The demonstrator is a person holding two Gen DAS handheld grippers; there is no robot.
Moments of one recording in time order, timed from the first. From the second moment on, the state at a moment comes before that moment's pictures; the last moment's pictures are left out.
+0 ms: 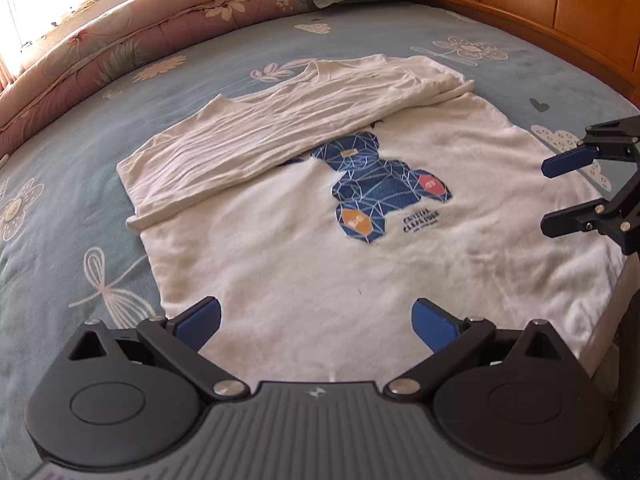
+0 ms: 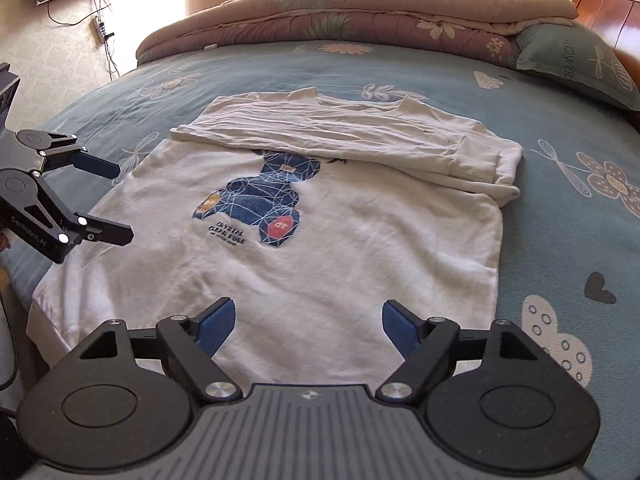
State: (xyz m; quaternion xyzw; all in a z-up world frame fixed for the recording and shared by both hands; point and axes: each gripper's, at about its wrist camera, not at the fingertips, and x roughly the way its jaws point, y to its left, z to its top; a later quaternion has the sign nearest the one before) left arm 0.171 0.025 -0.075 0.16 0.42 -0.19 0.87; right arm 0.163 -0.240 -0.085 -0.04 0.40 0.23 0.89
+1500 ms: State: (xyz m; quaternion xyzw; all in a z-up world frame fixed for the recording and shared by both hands) left arm 0.147 0.049 -0.099 -0.01 0.49 -0.14 0.86; right arm 0.122 -0.233 -0.121 -0.10 0.37 0.20 0.90
